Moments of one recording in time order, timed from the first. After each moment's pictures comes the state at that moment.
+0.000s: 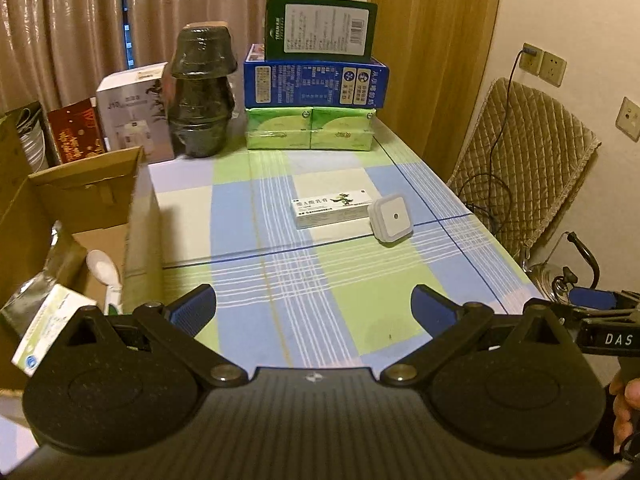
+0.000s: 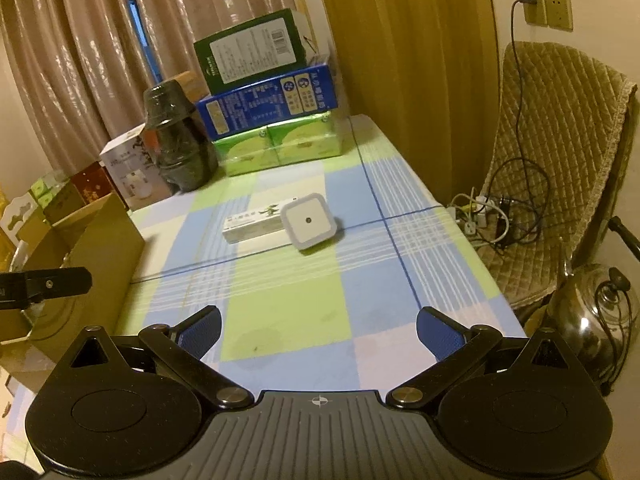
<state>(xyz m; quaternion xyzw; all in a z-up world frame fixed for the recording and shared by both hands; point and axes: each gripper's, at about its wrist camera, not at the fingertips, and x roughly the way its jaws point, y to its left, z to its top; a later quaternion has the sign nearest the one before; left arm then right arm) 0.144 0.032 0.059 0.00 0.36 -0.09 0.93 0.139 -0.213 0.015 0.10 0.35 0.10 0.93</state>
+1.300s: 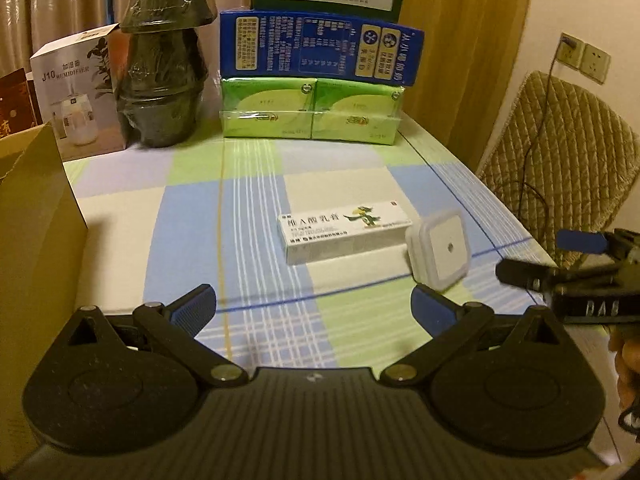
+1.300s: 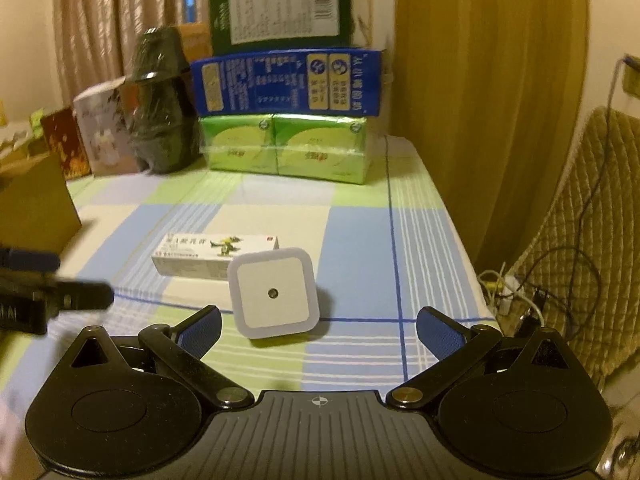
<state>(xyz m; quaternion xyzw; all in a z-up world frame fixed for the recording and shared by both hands) 0.291 0.013 -0.046 -0.01 0.36 -0.09 0.93 0.312 -0.197 -0.059 -0.05 0.32 0.15 0.93</state>
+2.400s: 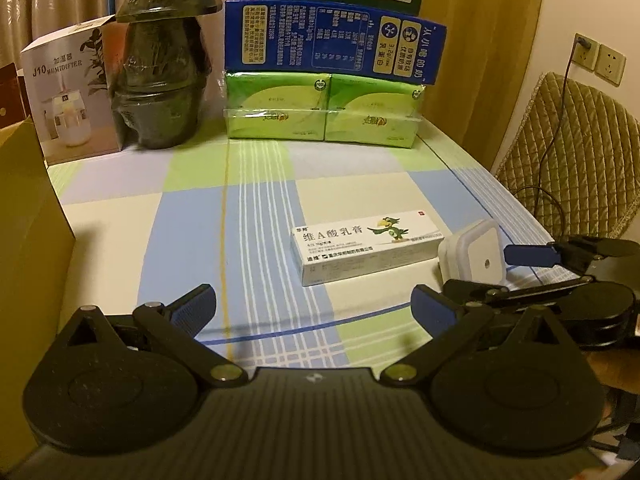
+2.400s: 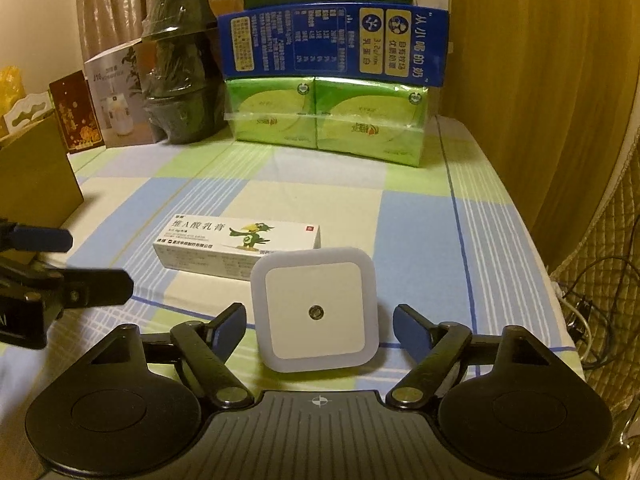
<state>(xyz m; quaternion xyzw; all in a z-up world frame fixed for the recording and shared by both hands) 0.323 0.019 -0.068 -0.01 0.35 -0.08 0.93 0.364 -0.165 -0.095 -0.05 0.35 0.19 0.92</state>
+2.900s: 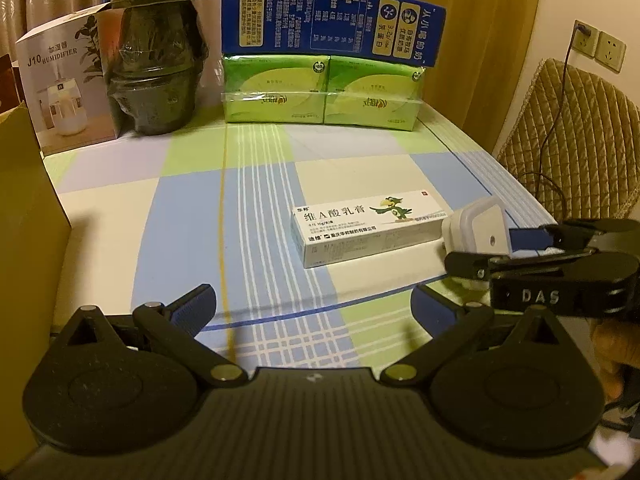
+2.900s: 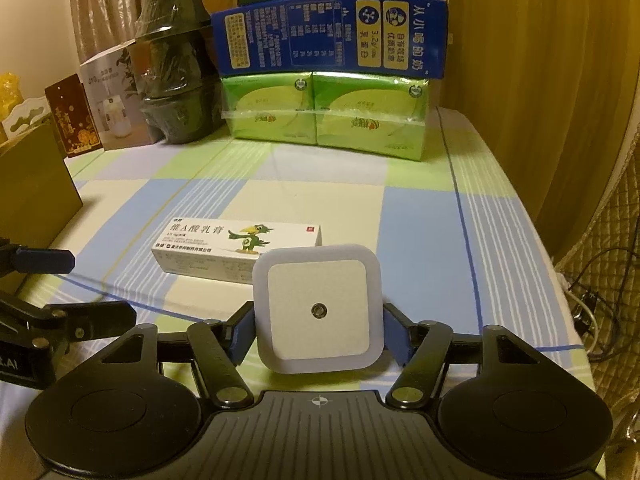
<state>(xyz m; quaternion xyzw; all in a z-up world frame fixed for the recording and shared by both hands) 0.323 0.019 -0.077 0.00 0.36 -0.09 0.93 0.369 -0.162 -0.091 -0.04 0.36 0.19 0.91</state>
